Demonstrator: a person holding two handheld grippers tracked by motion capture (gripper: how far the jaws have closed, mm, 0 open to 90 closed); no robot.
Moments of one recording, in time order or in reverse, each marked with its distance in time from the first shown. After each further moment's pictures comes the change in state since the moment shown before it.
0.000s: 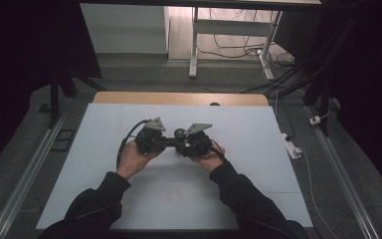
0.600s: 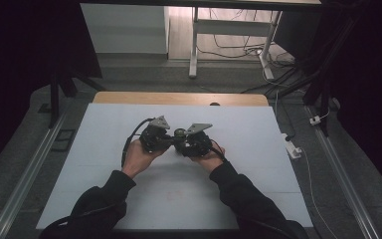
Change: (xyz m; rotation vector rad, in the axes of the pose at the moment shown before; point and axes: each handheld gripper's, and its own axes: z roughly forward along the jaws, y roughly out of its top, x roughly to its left) left arm 0.000 0.010 0.005 -0.011 -0.005 -0.018; right arm 0.000 0.000 0.000 0.000 0.000 0.001
